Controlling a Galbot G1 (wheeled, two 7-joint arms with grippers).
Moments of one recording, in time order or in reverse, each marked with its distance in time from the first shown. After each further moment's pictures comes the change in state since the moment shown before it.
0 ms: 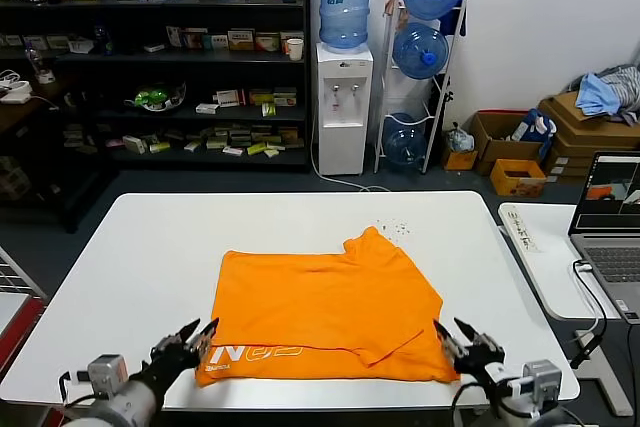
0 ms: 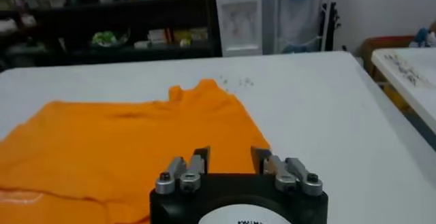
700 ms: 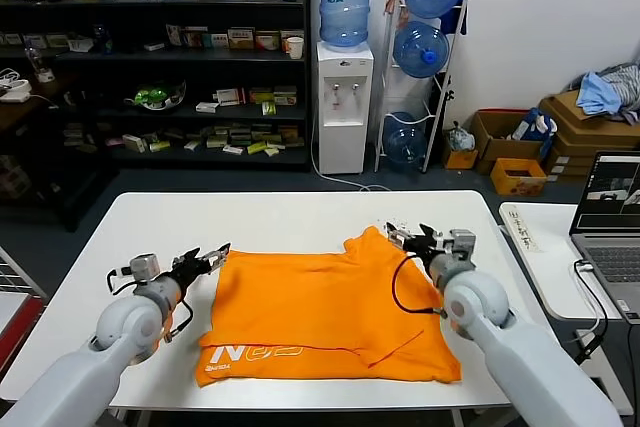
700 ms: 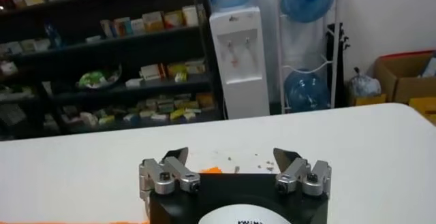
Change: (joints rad) left arm -0.724 -0.079 0.363 0.601 -0.072 0.037 0.116; right arm 0.852 0.217 -0.468 -0.587 0.134 -0.146 0.103
